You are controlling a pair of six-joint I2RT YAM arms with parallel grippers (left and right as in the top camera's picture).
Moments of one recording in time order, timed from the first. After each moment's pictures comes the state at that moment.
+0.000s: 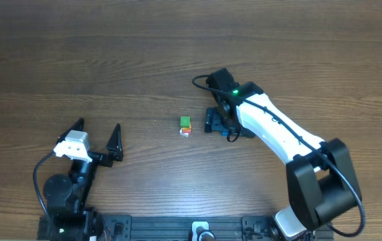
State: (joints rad) left arm 0.04 0.01 0.01 -0.05 0.24 -0.15; right arm 0.47 1.74 1.13 -0.90 0.04 0.60
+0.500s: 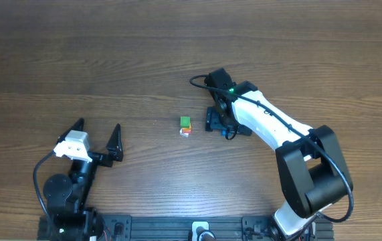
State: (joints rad) left arm 0.04 0.01 0.01 -0.05 0.24 -0.15; right arm 0.46 1.81 1.13 -0.84 0.06 0.58
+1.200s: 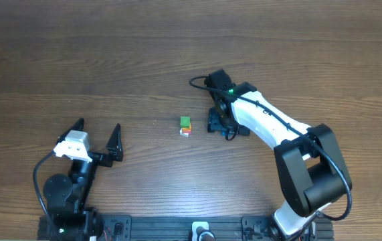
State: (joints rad) left arm 0.04 0.01 0.01 -0.05 0.24 -0.15; right arm 0.46 1.82 1.11 -0.82 0.07 0.58
